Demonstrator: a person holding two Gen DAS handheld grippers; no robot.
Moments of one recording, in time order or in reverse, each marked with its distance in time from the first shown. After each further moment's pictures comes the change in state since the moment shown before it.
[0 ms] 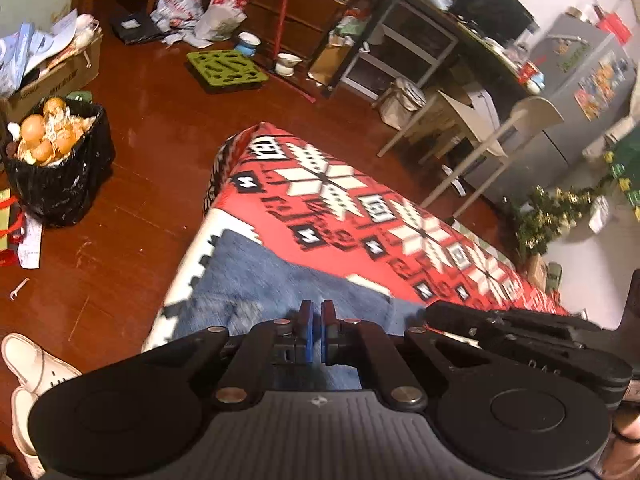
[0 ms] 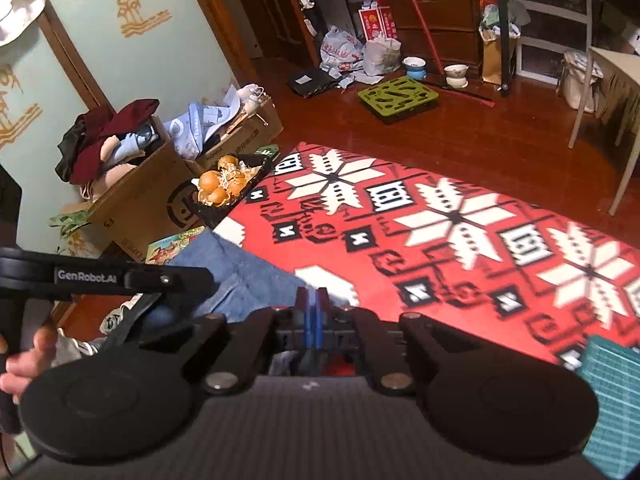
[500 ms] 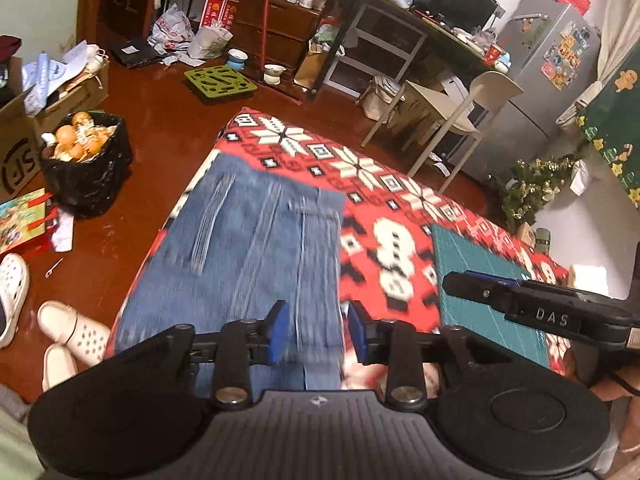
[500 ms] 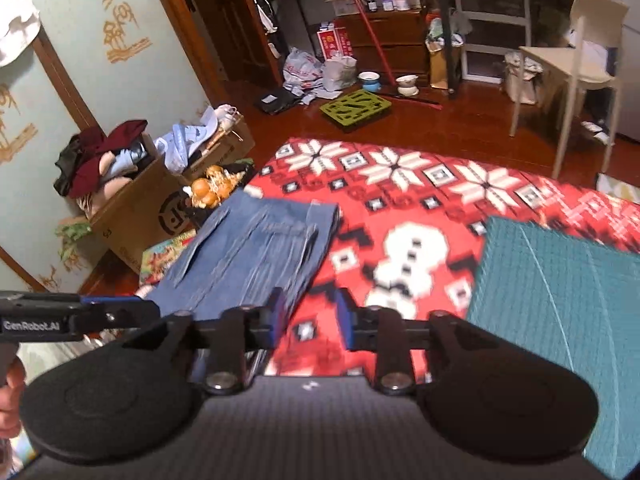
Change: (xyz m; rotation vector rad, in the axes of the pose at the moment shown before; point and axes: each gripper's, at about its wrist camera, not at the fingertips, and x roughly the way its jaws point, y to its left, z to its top) left arm -0.145 -0.054 -0.125 0.066 -0.040 0.027; right arm -0.171 0.062 -0.101 0.066 -0.066 -0.118
